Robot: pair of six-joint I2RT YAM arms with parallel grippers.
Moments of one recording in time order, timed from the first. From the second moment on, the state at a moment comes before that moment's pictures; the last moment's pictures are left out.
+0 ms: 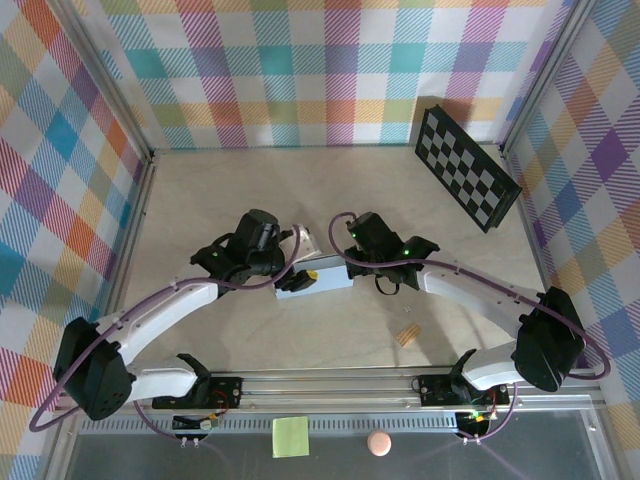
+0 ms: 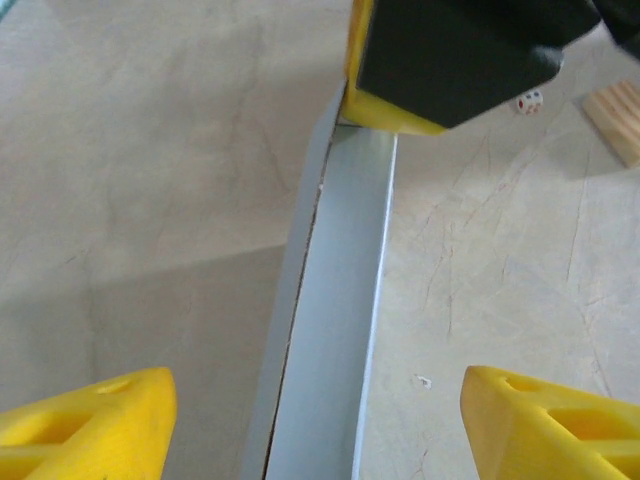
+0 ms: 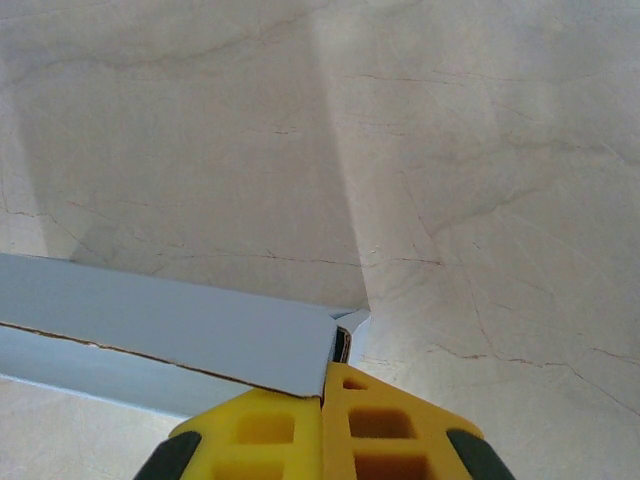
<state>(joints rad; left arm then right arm) -0.65 1.25 0.92 -0.42 0.30 0.52 0.82 1.38 1.04 -0.57 0.14 0.41</state>
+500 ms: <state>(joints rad) -0.70 1.32 0.92 -0.39 0.23 0.66 0.82 1.38 1.04 -0.57 0.15 0.41</state>
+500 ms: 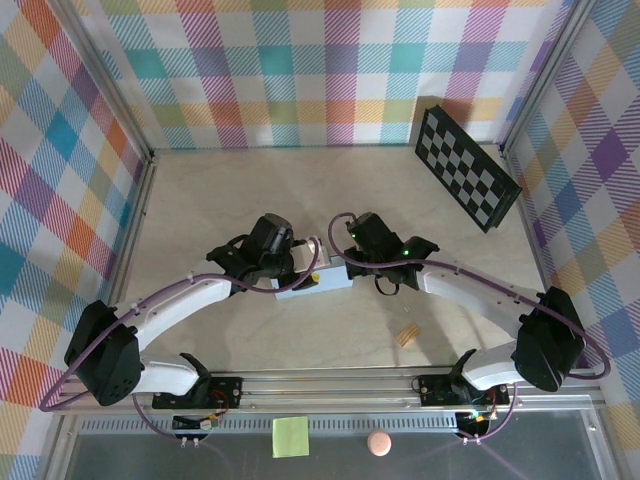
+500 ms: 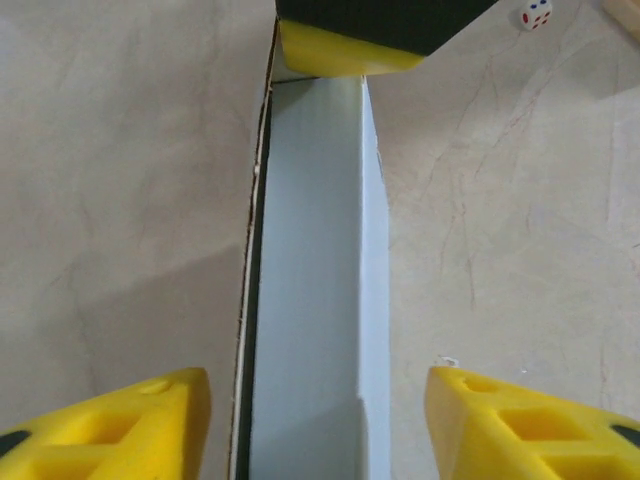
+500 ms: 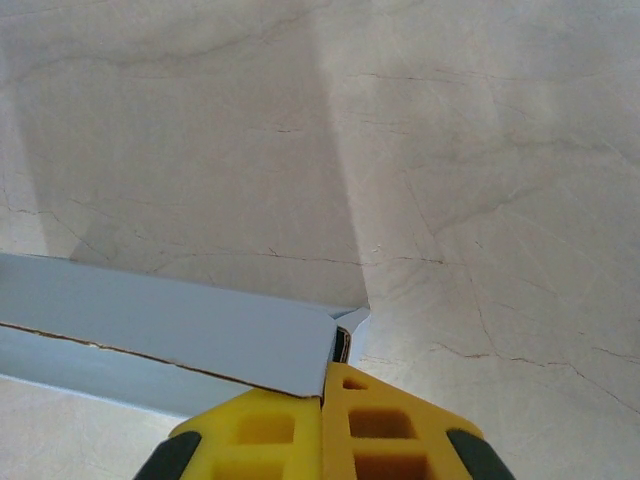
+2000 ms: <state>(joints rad) -0.71 1.35 0.92 -0.36 0.21 0.68 0.73 1.40 1.09 -0.64 -0.09 0.44</state>
